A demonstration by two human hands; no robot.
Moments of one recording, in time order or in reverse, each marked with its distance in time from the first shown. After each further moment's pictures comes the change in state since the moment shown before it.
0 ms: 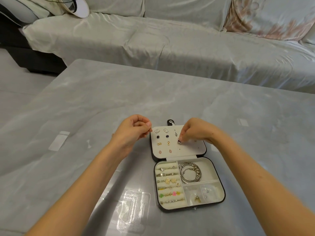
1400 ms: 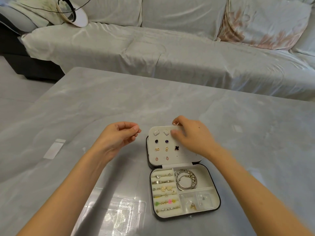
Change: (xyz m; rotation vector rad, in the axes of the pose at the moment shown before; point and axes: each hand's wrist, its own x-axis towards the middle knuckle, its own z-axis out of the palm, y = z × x) left_hand 0.004 0.008 -0.022 -0.164 0.016 -0.074; right_hand -0.017 -0.002 0.008 -0.262 0.520 -0.384
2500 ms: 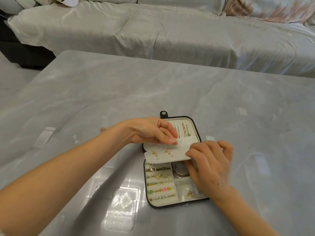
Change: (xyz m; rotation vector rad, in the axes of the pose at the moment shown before) left_hand 0.019 -0.012 0.074 0.481 -0.727 -0.354; right_hand -0.101 0.015 0.045 -0.225 0.816 -0.393
